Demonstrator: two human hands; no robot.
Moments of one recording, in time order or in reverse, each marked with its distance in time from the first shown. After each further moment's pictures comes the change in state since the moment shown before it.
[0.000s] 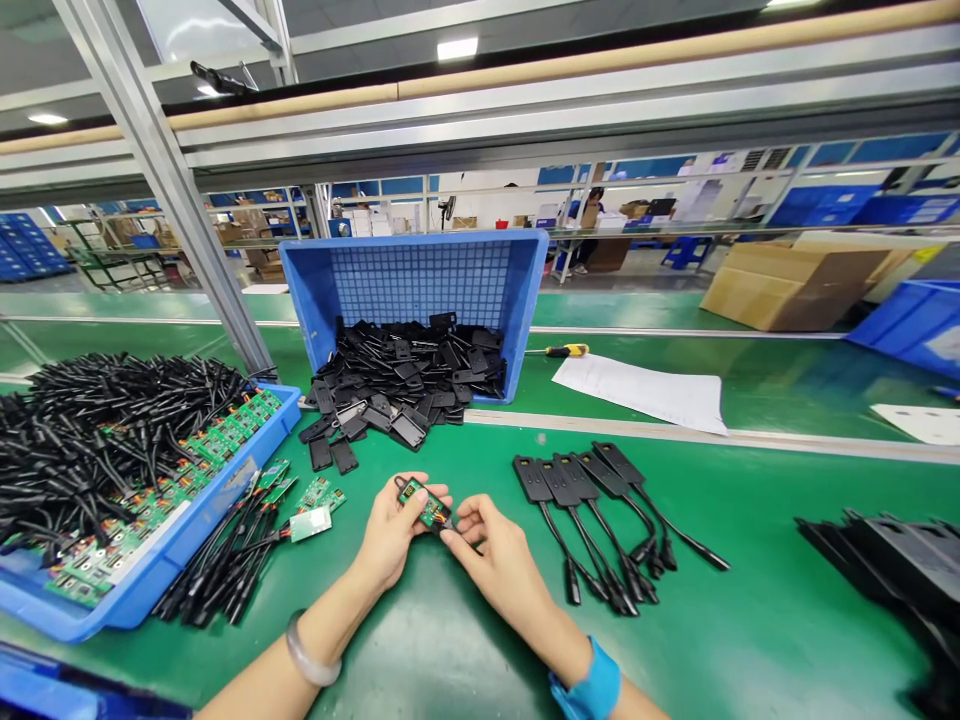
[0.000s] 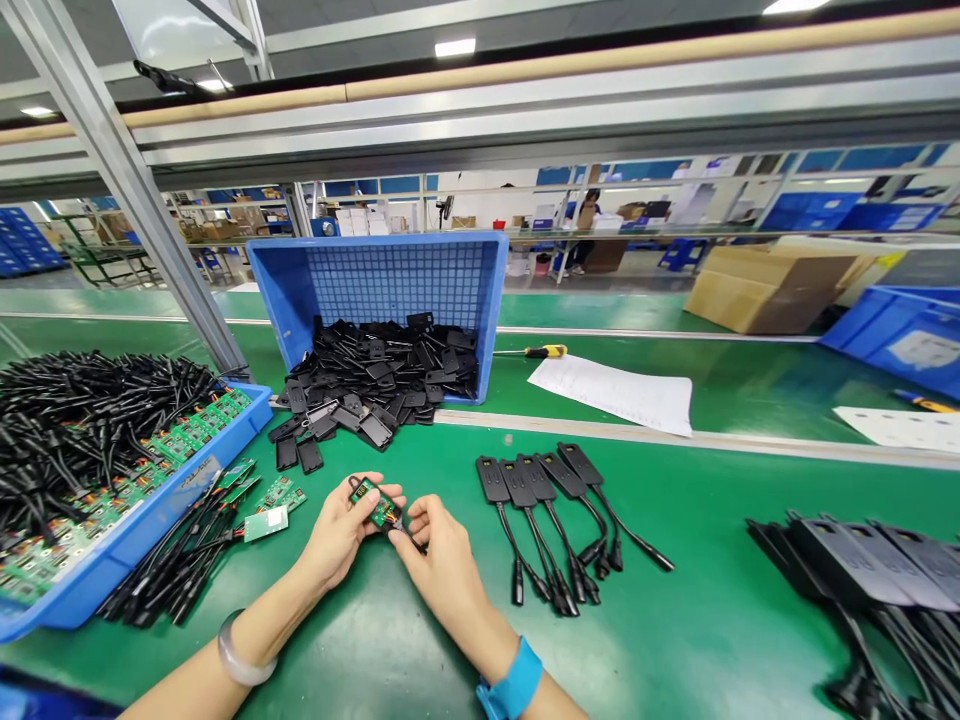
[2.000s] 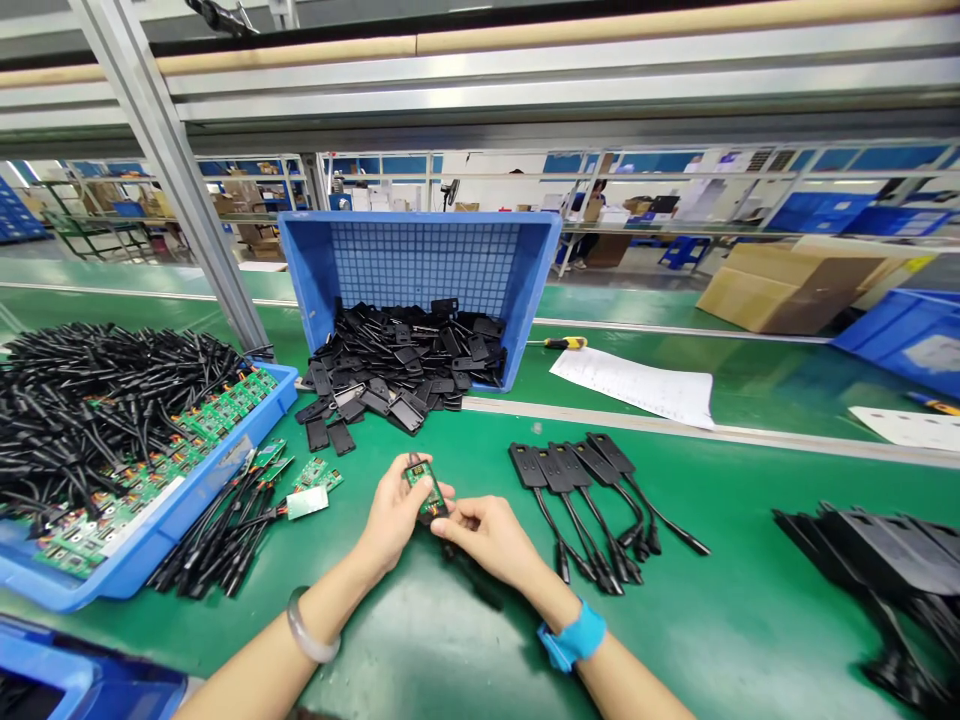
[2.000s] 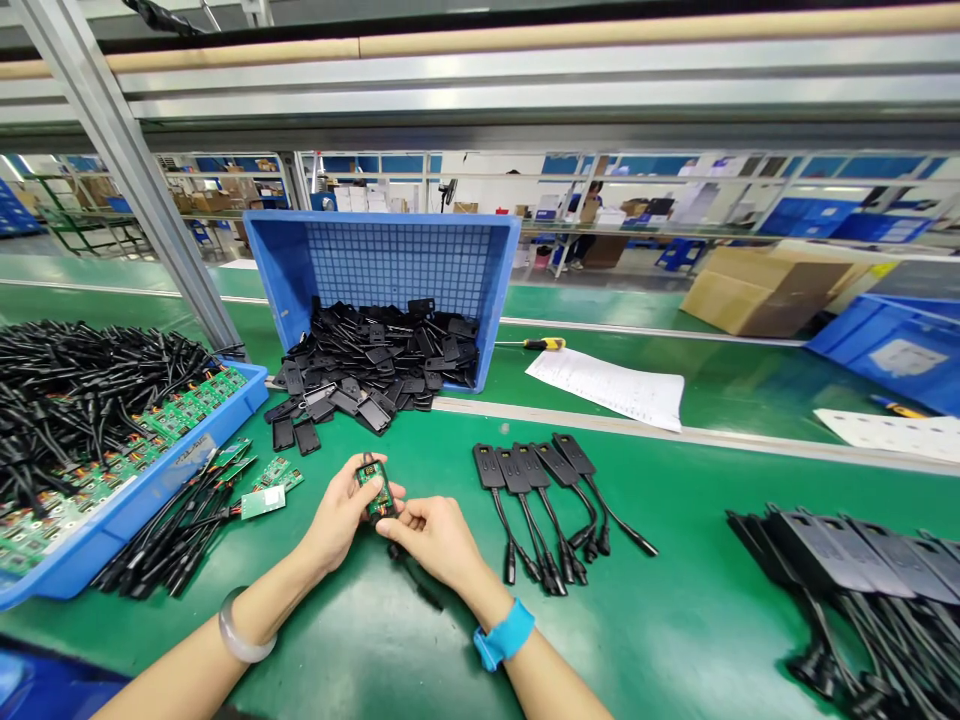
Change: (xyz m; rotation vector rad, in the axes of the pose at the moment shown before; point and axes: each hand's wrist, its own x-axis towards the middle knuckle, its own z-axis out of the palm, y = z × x) left_hand -0.004 0.001 0.005 0.177 -0.056 0.029; right_hand 0.013 0.000 -0.008 -0.097 -0.243 0.074
